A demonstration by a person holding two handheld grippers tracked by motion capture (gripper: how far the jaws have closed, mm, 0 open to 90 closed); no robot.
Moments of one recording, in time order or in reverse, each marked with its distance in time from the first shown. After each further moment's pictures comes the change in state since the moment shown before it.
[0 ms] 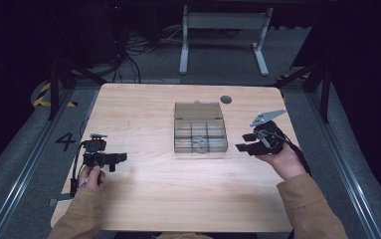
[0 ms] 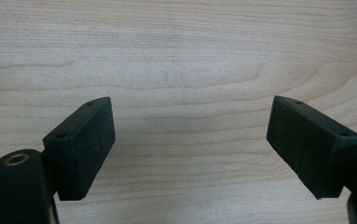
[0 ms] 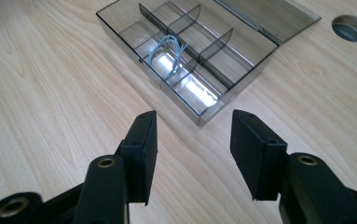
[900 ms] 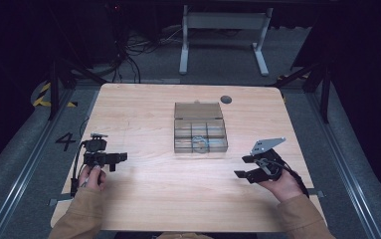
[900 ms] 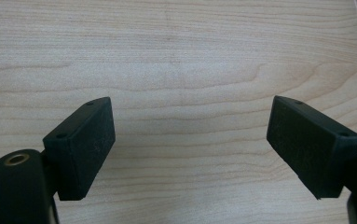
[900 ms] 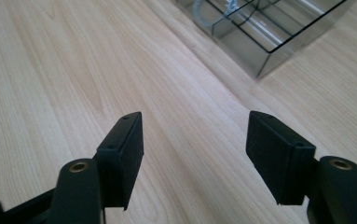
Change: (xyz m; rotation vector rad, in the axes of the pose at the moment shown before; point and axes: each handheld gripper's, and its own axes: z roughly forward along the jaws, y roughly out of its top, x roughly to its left) left arm 0.000 0.001 0.001 -0.001 -0.005 0.002; right arm 0.029 -0.057 0.025 0.003 0.093 -0.069
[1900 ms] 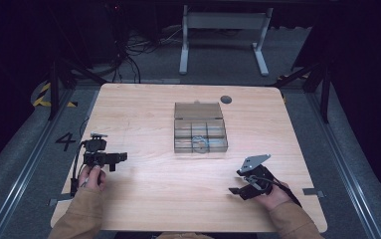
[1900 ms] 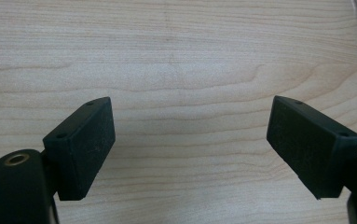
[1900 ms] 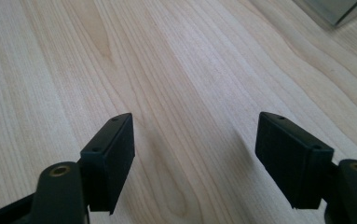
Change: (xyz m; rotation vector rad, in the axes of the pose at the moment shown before) left arm 0.000 0.000 -0.002 -0.006 -0.003 -0.006; right arm 0.020 -0.030 0.039 0.078 0.012 -0.065
